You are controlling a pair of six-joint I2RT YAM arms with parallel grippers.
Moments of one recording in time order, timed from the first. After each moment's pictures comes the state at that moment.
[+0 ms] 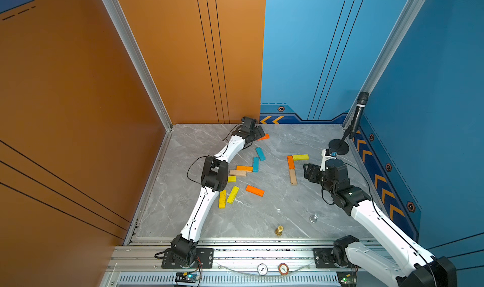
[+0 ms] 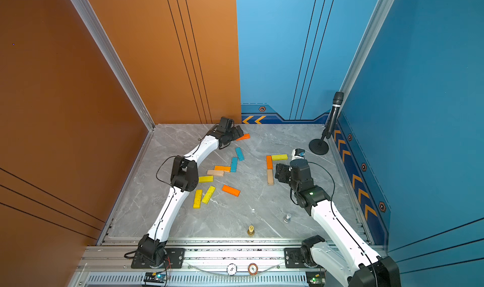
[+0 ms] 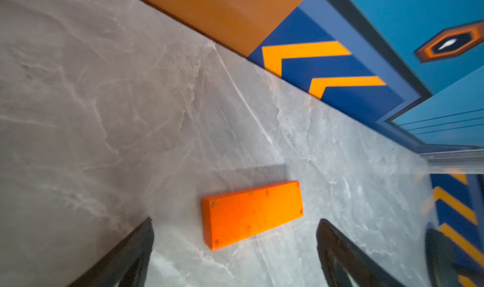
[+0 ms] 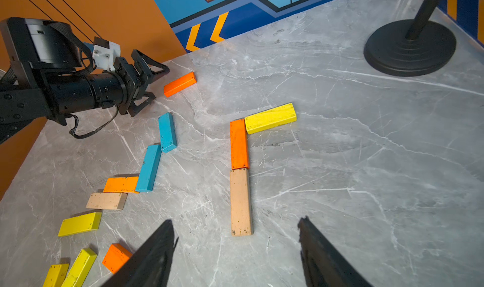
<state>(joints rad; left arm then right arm) -0.41 2.76 2.54 -0.44 0.03 -0.81 0.32 0.97 0.68 -0.27 0.12 0.47</state>
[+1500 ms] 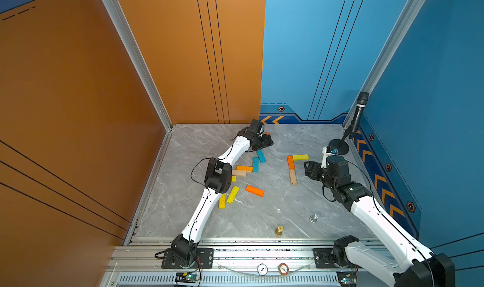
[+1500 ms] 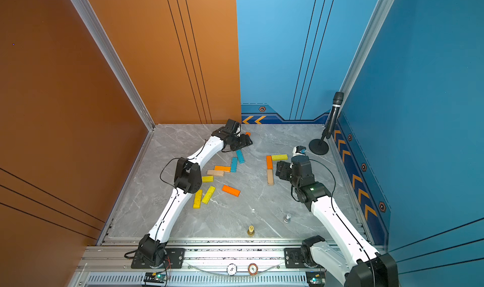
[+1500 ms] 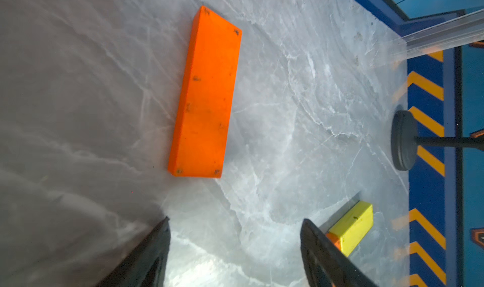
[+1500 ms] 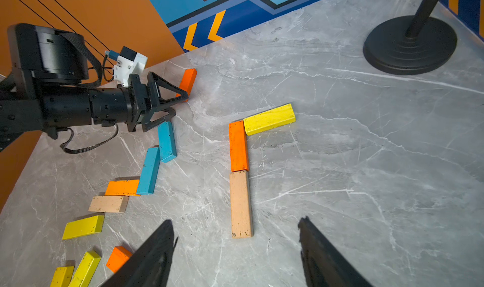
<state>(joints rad) -0.47 2.73 2.57 -0.72 0.29 -0.64 0.29 1.03 0.75 -0.32 0.08 0.47</state>
